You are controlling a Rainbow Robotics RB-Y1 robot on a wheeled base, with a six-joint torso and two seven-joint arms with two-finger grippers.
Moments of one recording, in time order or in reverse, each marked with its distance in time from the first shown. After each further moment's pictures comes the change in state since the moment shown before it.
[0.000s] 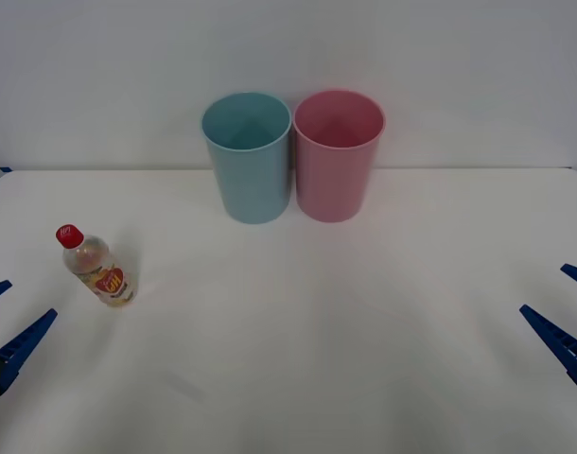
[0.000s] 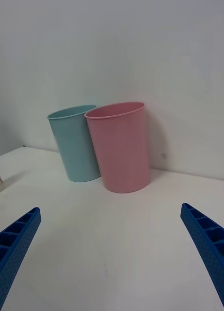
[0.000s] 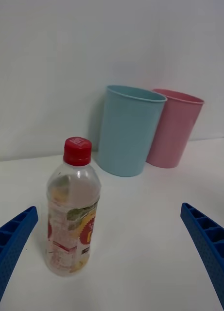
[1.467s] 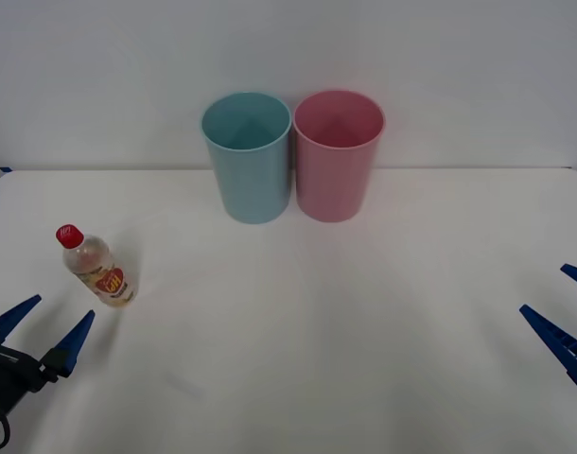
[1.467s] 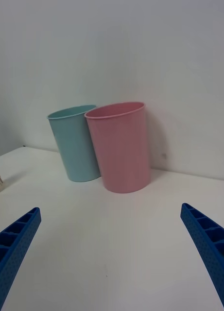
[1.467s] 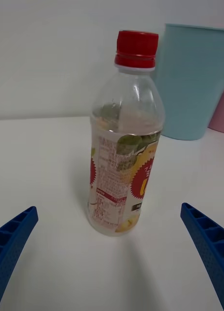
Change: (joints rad) right arm 0.000 0.000 0.000 0.000 0.000 0.000 0.000; left arm -0.097 -0.065 -0.160 0.199 0.007 0.278 -0.275
